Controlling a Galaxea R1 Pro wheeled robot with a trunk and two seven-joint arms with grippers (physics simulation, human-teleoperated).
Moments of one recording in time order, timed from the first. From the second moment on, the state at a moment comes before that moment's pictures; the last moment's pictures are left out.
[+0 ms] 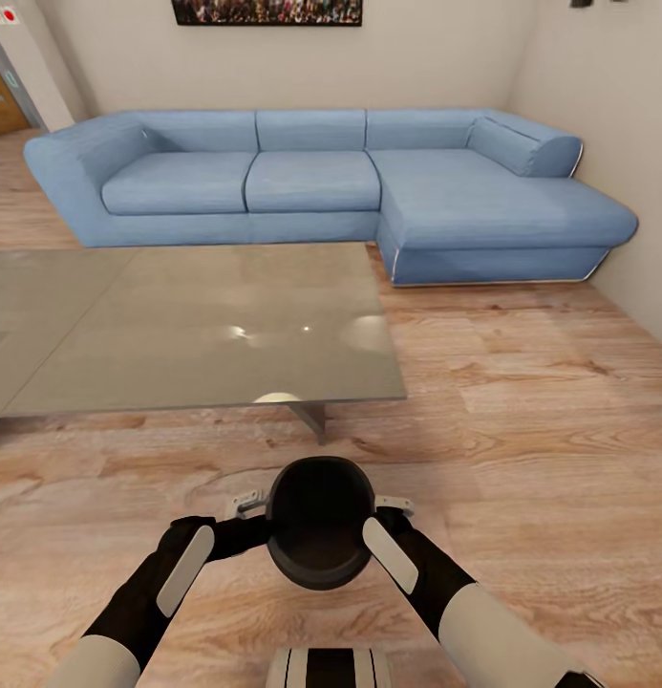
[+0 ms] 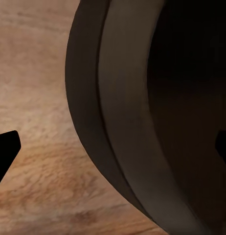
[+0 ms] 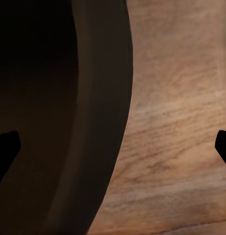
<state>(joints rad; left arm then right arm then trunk) -0.51 0.05 -0.20 -0.97 0.63 0.73 0.06 -0.69 0.13 0.57 -0.69 -0.84 0.54 -0.67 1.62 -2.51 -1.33</state>
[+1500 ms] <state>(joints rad) -0.50 0.06 -0.13 -0.97 0.64 0.78 0.26 -0.69 0.14 0.55 -0.84 -0.86 0.69 -0.67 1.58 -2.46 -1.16</state>
